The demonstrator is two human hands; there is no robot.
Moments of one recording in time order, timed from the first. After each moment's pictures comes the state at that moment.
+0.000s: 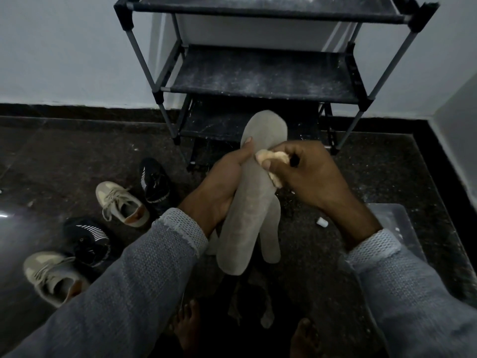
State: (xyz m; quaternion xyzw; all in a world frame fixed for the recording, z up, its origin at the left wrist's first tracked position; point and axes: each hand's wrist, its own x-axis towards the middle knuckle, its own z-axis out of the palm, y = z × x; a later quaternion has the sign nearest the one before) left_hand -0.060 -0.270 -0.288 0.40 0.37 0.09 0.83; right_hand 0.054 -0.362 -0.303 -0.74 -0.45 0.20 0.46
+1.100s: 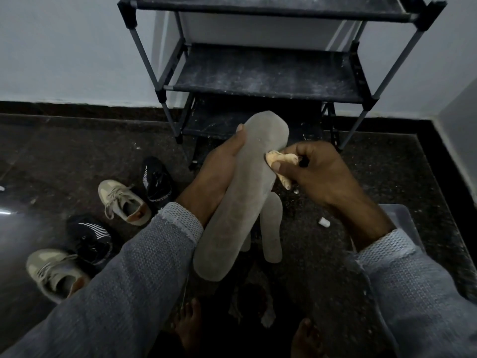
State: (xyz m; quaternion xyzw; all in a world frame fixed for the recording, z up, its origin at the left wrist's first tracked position) left_hand -0.061 -0.256 -0.288 0.42 0.39 0.16 0.80; right_hand 0.056 -0.367 -0.299 -0.75 -0.38 0.27 0.47
